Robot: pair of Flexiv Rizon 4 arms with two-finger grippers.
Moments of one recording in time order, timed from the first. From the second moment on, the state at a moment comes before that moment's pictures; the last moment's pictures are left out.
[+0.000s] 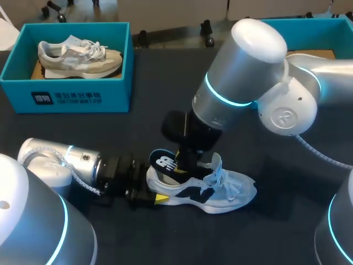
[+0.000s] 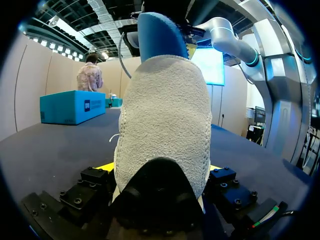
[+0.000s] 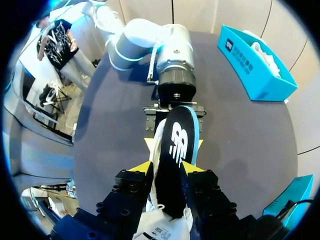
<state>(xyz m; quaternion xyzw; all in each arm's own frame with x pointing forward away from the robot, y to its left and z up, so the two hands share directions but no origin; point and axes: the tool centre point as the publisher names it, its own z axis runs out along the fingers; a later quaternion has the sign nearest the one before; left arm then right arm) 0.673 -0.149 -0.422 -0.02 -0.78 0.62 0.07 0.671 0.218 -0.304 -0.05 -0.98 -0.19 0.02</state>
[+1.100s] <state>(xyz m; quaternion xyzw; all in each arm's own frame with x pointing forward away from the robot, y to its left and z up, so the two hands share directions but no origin) 0.673 -0.149 -0.423 -0.02 -0.78 0.62 0.07 0.668 0.208 -0.286 -0.07 -0.98 -0.18 0.01</state>
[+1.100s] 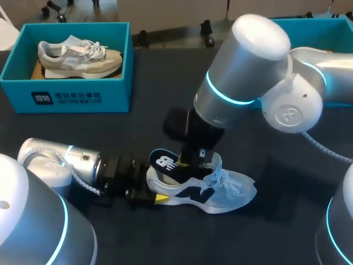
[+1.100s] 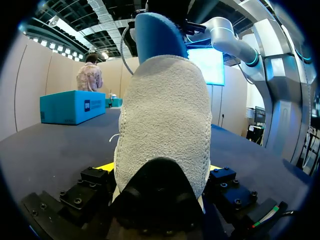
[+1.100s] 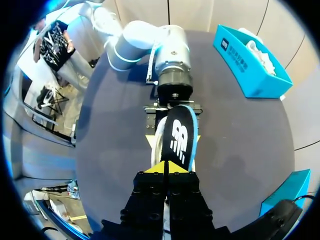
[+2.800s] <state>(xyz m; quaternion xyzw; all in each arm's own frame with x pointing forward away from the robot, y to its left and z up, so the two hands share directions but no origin) 0.673 -0.149 -0.422 -0.02 -0.78 0.62 0.07 0.691 0.207 -0.315 -0.04 -0.97 -0.21 0.10</state>
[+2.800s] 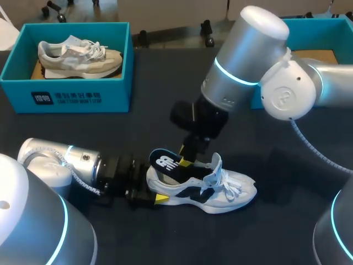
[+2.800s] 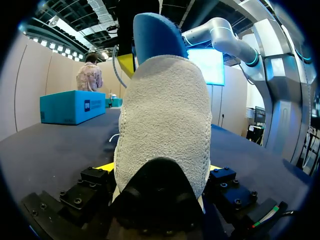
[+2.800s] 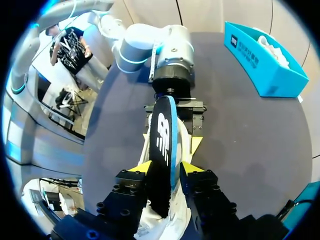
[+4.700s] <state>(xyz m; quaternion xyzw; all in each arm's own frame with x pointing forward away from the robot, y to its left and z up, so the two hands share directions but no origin) 0.673 -0.149 -0.422 -0.02 -0.78 0.62 0.07 0.687 0.236 -0.320 0.04 -0.97 -0.21 0.13</state>
